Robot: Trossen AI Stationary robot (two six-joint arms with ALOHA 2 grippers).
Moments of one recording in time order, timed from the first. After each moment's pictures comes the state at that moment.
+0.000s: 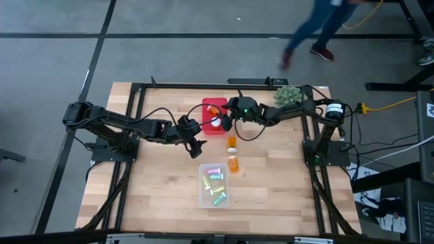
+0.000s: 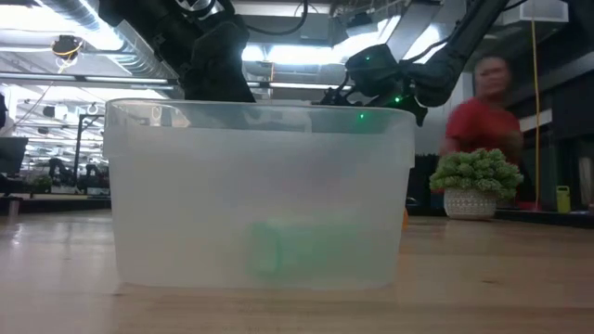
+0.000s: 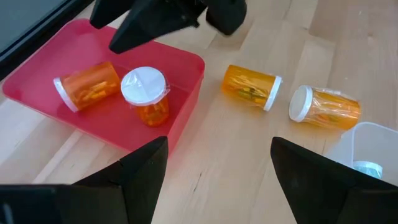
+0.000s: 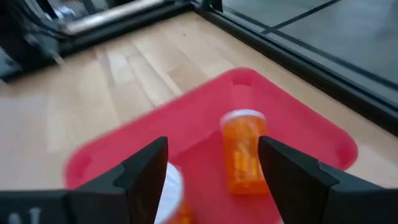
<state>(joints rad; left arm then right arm) -0.05 1.35 0.81 -0.21 -0.36 -0.38 -0.32 1.82 0.88 0.51 0.08 0.21</state>
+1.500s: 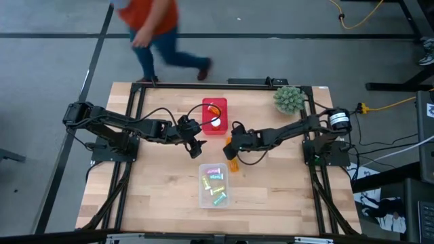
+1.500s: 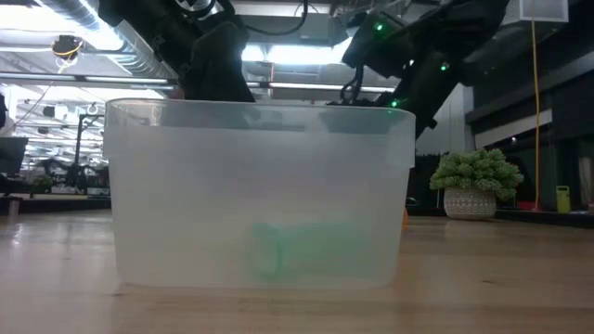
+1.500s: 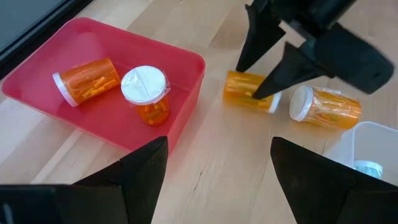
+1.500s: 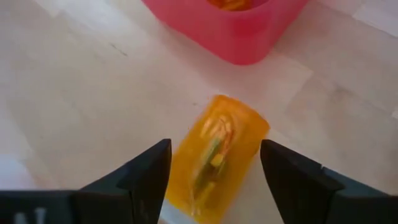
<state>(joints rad) -0.05 1.35 0.81 -0.21 -0.36 -0.39 0.06 1.77 0.92 -0.13 0.32 0.89</state>
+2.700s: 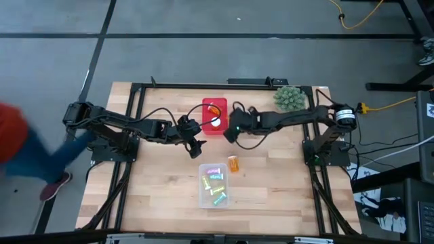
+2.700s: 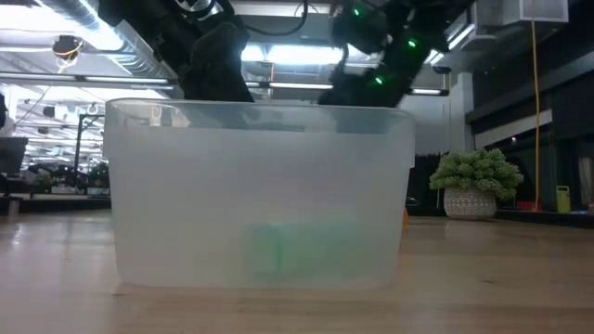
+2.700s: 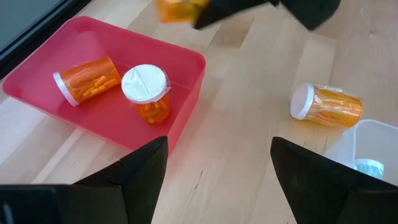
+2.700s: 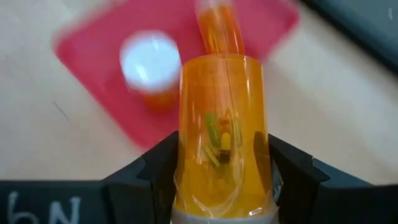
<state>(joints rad) -0.05 1.35 0.82 -0.21 -0.36 -0.38 -0.08 1.70 1.10 -0.40 0.46 0.53</state>
